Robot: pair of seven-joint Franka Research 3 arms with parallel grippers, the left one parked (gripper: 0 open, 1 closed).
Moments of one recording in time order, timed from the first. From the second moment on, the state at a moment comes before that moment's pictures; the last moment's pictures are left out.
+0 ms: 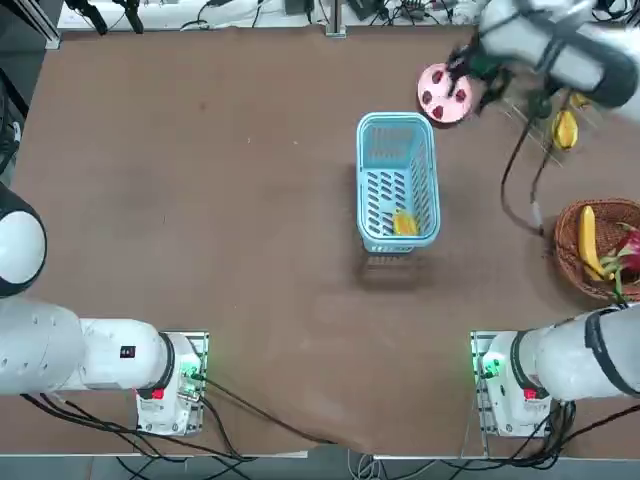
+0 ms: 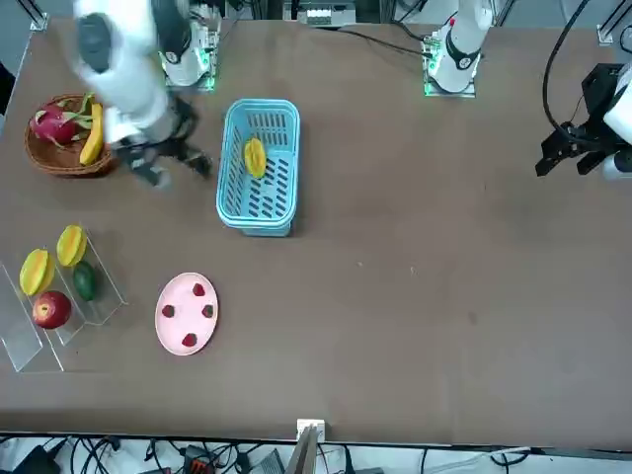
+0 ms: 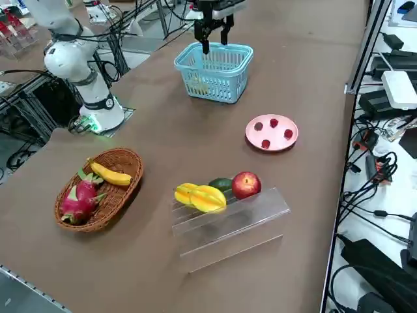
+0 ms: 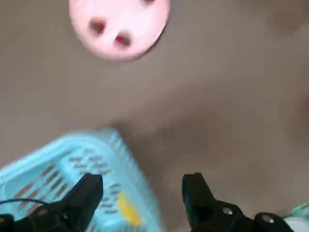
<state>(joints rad) 0.16 -0.04 0.06 -1.97 0.03 1.88 0.69</state>
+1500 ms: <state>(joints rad) -0.55 0.50 0.07 -1.59 -0.10 2.12 -0.35</state>
